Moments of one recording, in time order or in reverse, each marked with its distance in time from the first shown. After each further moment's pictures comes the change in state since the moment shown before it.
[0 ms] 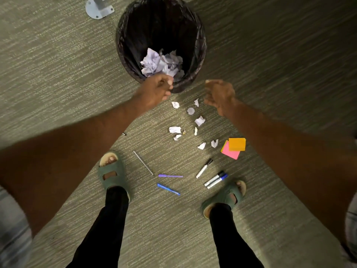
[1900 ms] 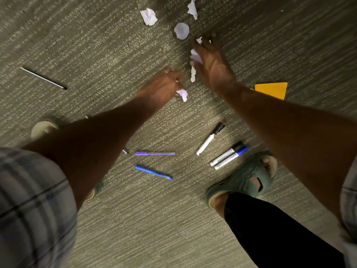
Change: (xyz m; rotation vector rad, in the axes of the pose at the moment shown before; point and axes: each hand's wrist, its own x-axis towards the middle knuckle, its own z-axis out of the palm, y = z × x) left_hand 0.109 -0.289 0.217 1.040 -0.216 0.422; right_hand 0.213 0.303 0.000 -1.082 -0.032 -0.804
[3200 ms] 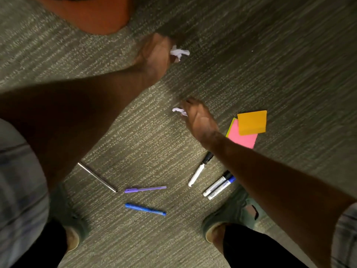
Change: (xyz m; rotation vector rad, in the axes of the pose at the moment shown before) left_hand 0.118 -0.019 -0.095 -0.173 0.274 -0.216; right_hand -0.032 -0.015 0.015 0.064 -0.081 0.134
